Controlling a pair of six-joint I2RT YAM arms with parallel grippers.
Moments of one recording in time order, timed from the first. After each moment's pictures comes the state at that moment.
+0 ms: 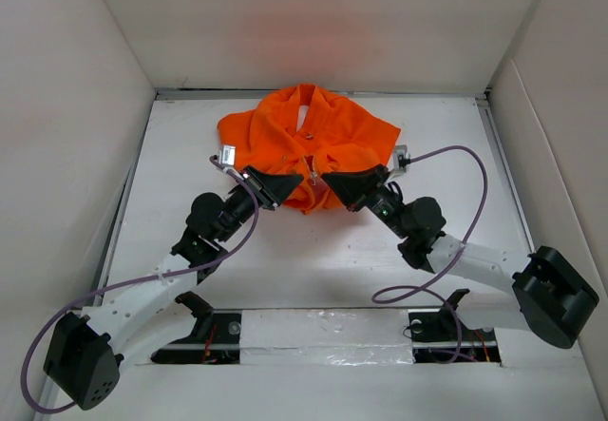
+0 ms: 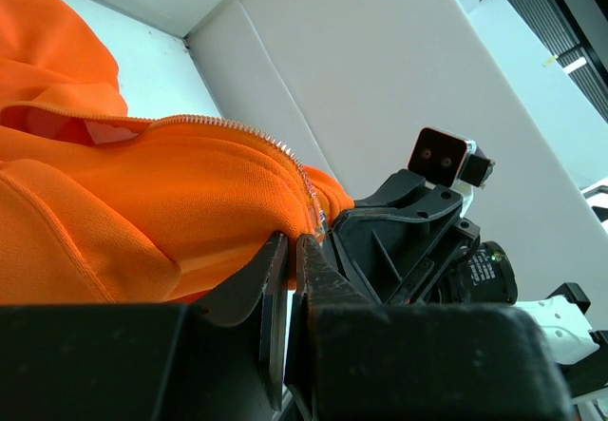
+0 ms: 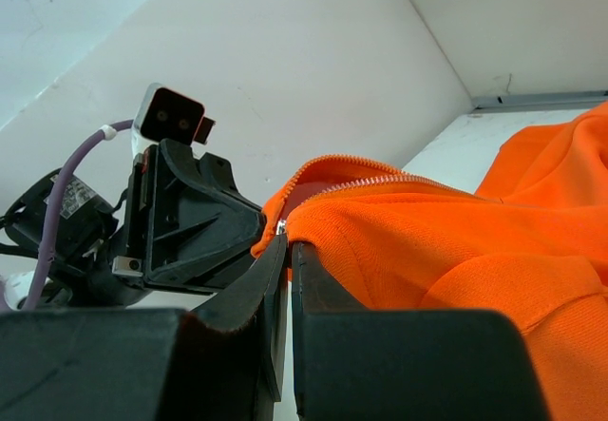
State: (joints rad) left arm -0.63 0.86 0.48 0.53 0.14 -1.01; right arm 0.77 1.23 0.49 1.16 -0.09 0.70
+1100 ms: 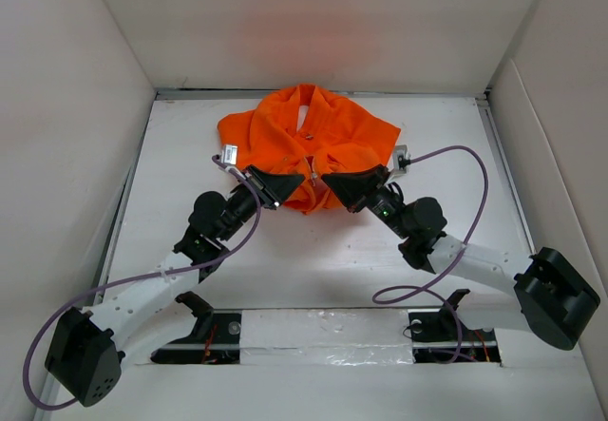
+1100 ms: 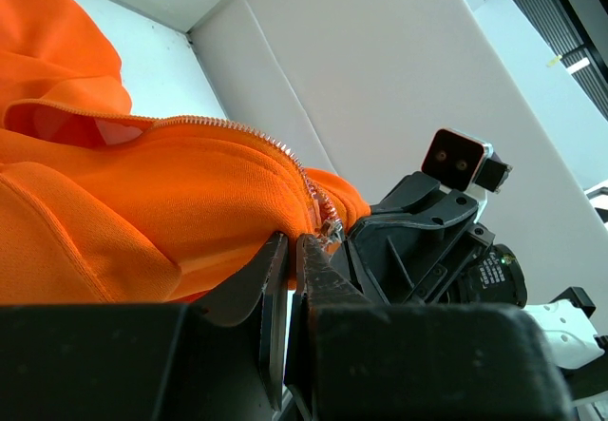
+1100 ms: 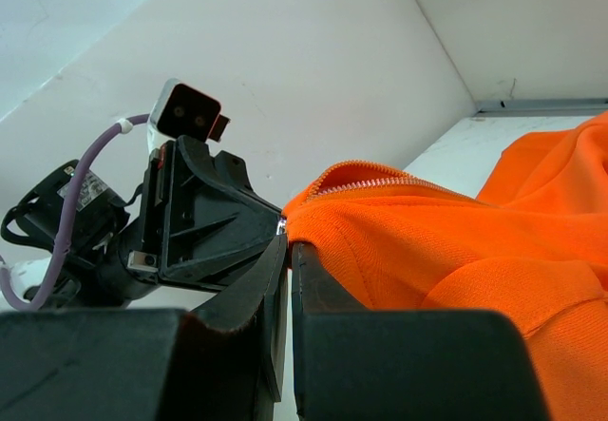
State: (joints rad) left arm -0.63 0.88 0.48 0.55 0.14 -1.01; right arm 0.77 1.22 0.49 1.15 -0.12 0.68
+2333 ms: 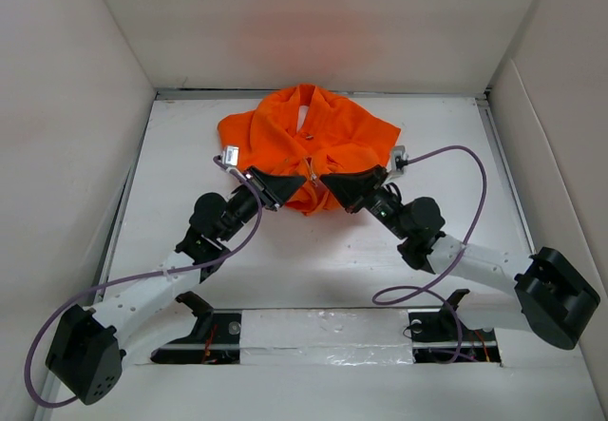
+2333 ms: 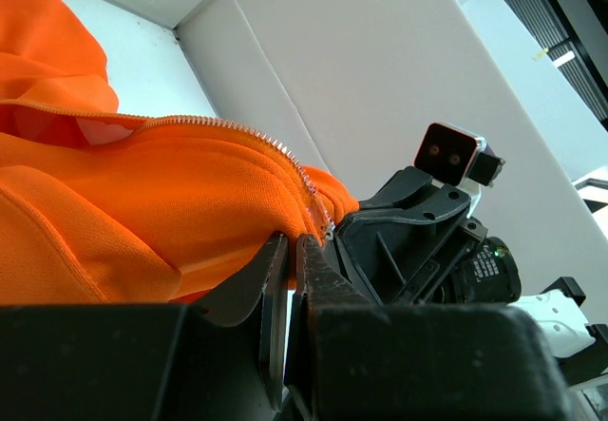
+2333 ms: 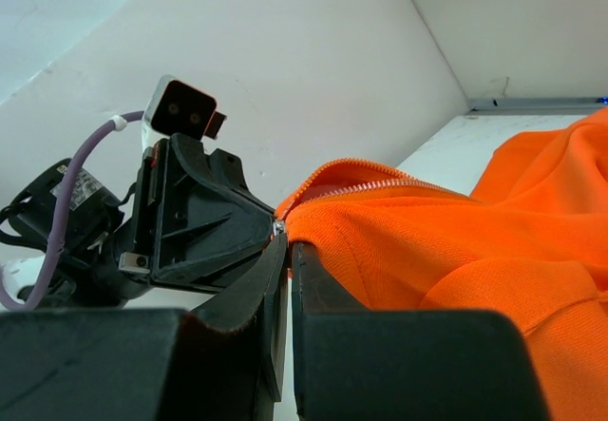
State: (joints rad) left arm -0.63 0.90 0.47 0.60 0.17 -1.02; right arm 0.78 1.22 0.49 1.14 -0.12 0.66
